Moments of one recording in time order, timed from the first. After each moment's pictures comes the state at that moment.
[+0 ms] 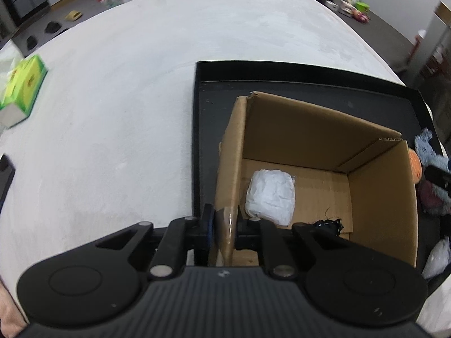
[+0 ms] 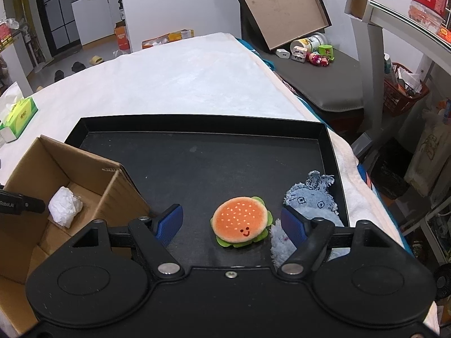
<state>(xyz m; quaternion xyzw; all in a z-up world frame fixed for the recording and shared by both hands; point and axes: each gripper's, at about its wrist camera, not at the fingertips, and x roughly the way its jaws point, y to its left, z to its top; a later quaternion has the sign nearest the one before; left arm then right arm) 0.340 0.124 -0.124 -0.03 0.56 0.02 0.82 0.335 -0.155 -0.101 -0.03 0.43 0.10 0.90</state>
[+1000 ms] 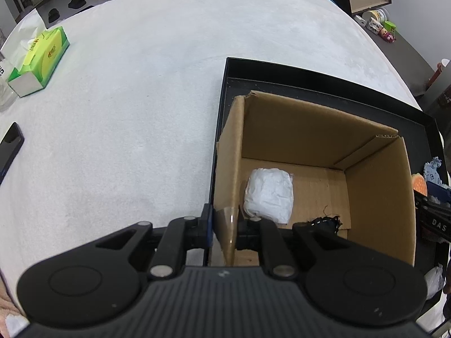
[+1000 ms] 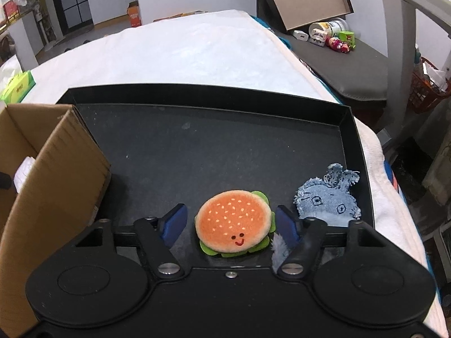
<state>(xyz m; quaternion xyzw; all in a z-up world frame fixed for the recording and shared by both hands) 0.340 0.139 -0.123 -0.08 0.57 0.06 0.82 0.362 -0.157 -0.148 -0.06 0.45 0.13 0.88</state>
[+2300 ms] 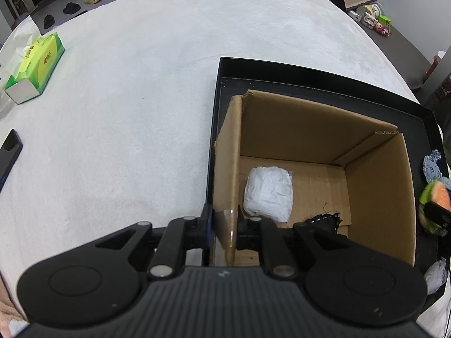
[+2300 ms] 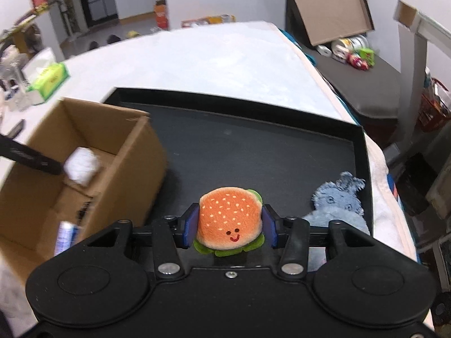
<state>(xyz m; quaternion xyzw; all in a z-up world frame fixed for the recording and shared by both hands) 0.340 0.134 -0.123 -0.06 0.57 0.05 0.82 0.325 -0.138 -0.098 -0.08 0.44 0.18 0.88</state>
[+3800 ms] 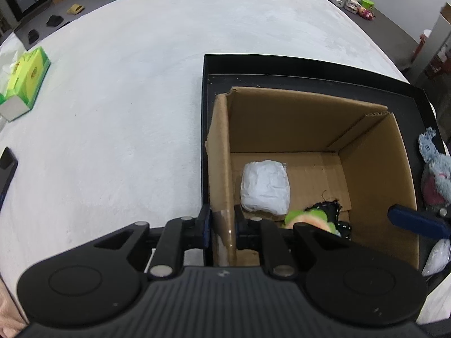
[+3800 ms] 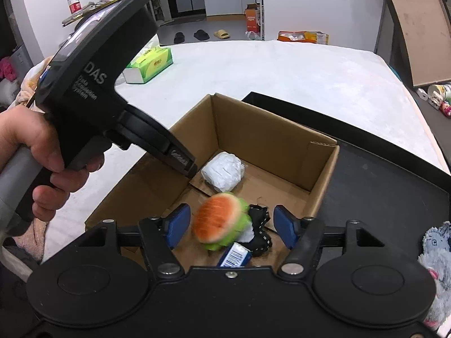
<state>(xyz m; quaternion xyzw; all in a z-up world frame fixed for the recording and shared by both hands) 0.339 0.128 -0.126 -0.03 0.57 0.02 0.82 0.280 -0.034 -0.080 -0.11 0.42 0.34 0.84</state>
